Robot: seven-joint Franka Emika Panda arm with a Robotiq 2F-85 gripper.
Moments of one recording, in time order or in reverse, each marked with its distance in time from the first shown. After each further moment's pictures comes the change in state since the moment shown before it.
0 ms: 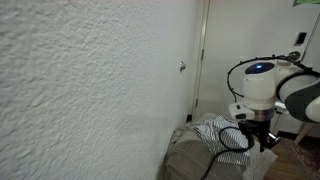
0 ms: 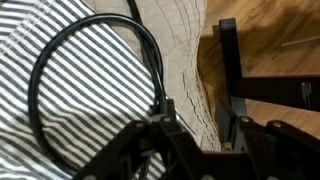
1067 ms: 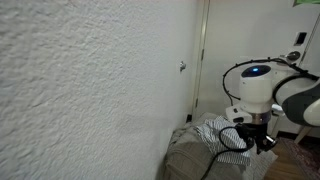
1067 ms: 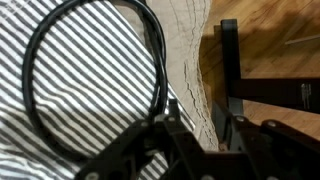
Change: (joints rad) arm 0.033 0.025 0.001 0.019 -0.001 -0.003 -0.022
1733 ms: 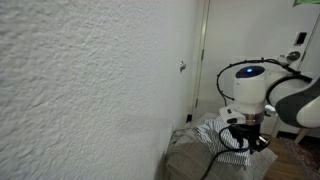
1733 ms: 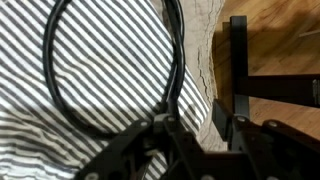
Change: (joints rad) arm 0.029 0.026 0.011 0.043 0.000 0.000 0.000
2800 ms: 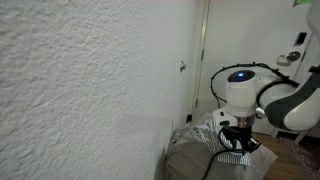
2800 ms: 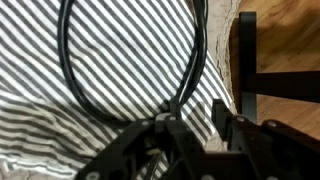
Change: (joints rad) arm 0.015 0.070 0.007 0.079 0.000 0.000 -0.001
